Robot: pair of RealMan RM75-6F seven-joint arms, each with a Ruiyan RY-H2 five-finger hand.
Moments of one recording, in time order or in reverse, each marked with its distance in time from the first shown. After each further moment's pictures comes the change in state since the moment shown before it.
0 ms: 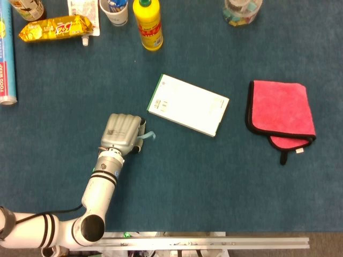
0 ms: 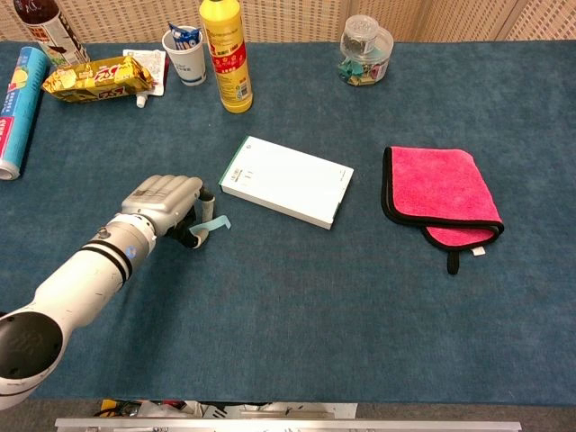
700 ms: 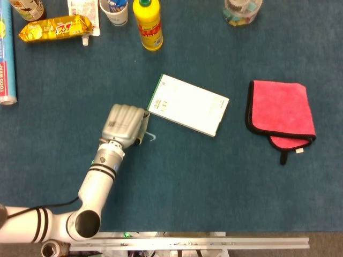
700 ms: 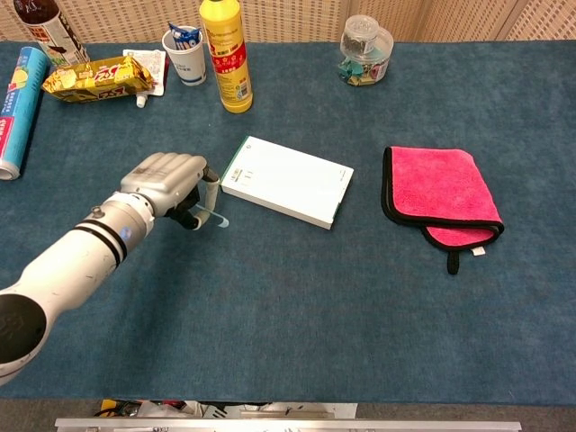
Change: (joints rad) left arm -0.050 0.076 -0.030 -0.066 0.036 -0.021 0.007; right arm 0.006 -0.007 0.000 0.011 -0.006 -0.008 0.005
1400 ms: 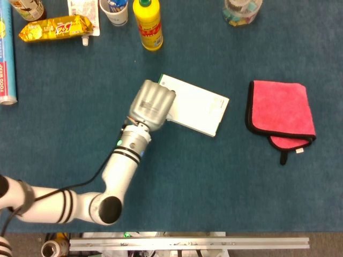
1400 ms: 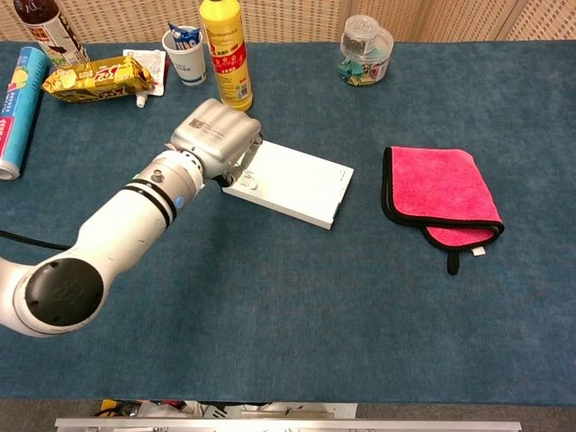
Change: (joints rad) left arm -0.206 -0.095 -0.034 0.119 0.029 0.034 0.292; right arm -0.003 0.008 -0.006 -0.036 -0.015 0.011 -0.021
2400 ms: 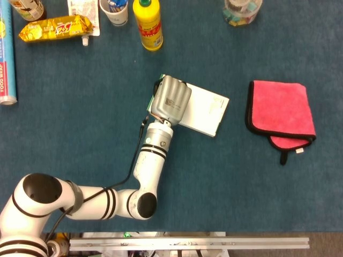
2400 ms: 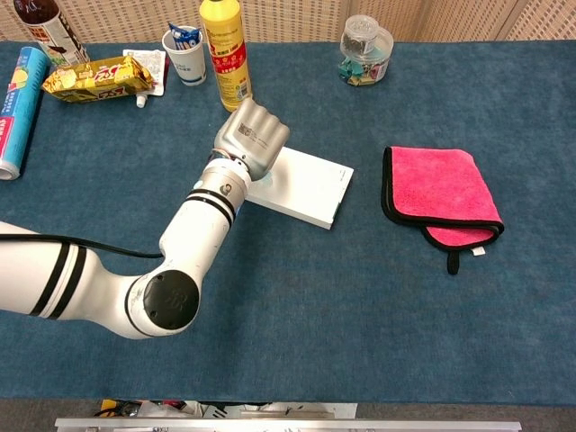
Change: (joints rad) left arm -0.124 -0.257 -0.042 0.322 -0.079 0.080 0.285; right arm -0.012 0.005 -0.004 0.005 0.010 0.003 0.005
